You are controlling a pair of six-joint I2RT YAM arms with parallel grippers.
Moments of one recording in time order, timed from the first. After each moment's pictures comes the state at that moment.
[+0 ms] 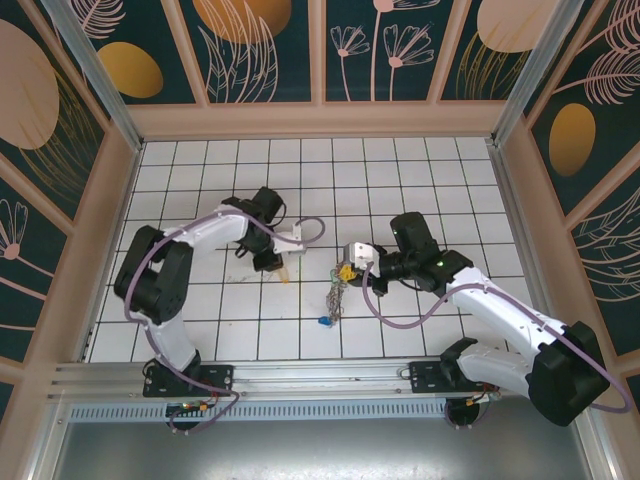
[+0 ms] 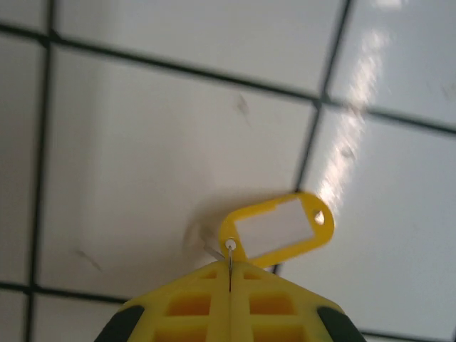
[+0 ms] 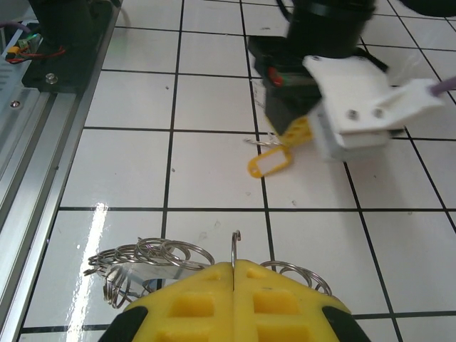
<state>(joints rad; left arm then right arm) -0.50 1.83 1.20 -0.82 0.25 0.79 0.61 1.10 0.69 -0.33 -0.73 -0.72</state>
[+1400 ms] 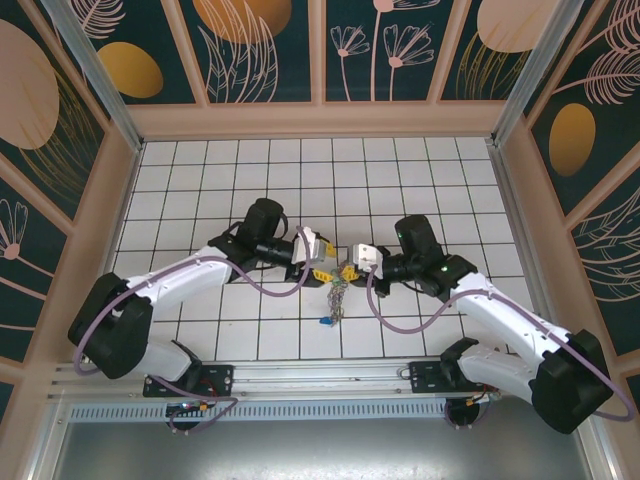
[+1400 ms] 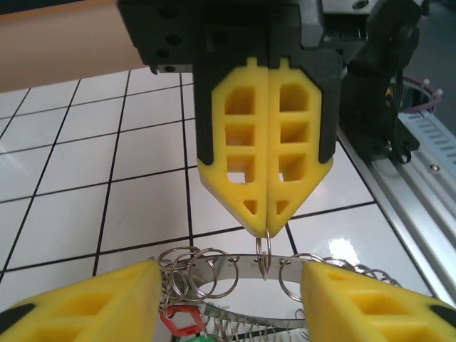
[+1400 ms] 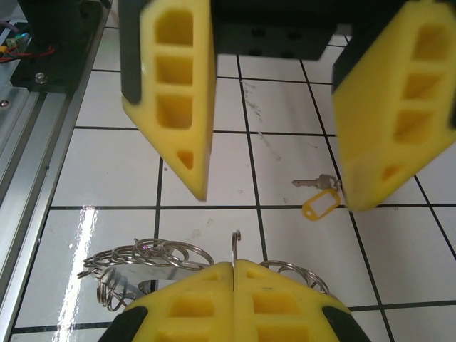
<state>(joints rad) -0.66 1.46 0.85 -0.04 0.91 0.64 0.59 1.05 0.65 -0.30 -0.72 -0.71</state>
